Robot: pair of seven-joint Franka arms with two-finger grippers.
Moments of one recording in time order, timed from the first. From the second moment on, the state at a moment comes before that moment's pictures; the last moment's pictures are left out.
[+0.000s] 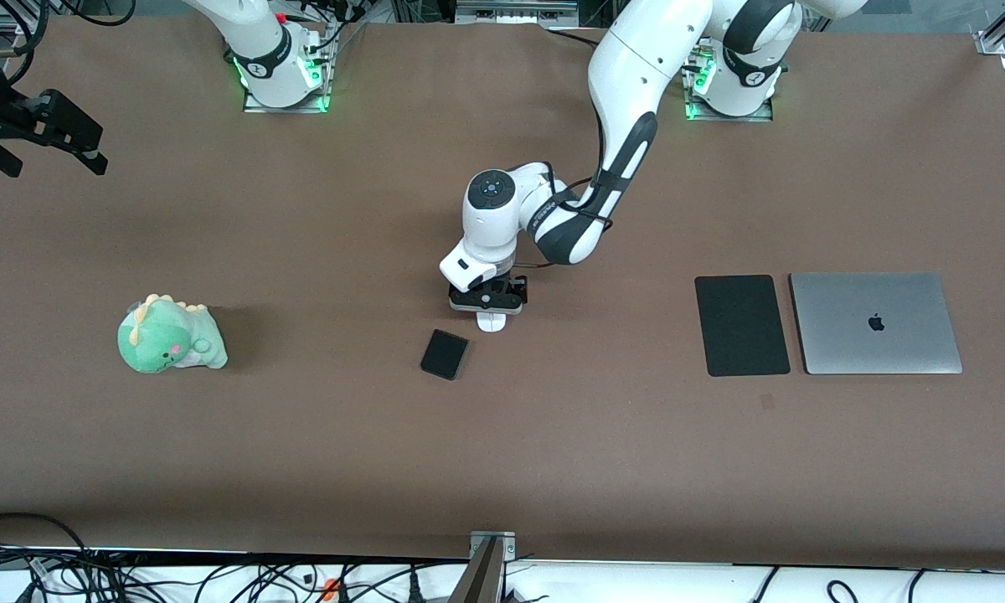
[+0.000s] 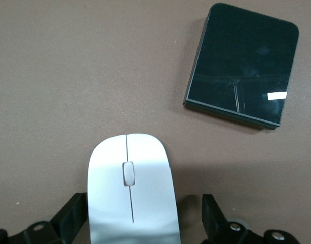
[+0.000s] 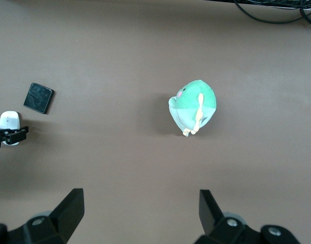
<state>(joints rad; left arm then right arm) -0.81 0.93 -0.01 -1.40 0.17 2.49 -0.91 0.30 -0.06 -0.21 -1.51 -0.04 1.55 0.04</state>
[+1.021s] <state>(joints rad) -0.50 0.68 0.02 -1.34 0.17 2.04 -0.62 0.31 -0.04 -0.22 -1.52 -0.04 1.50 0.01</state>
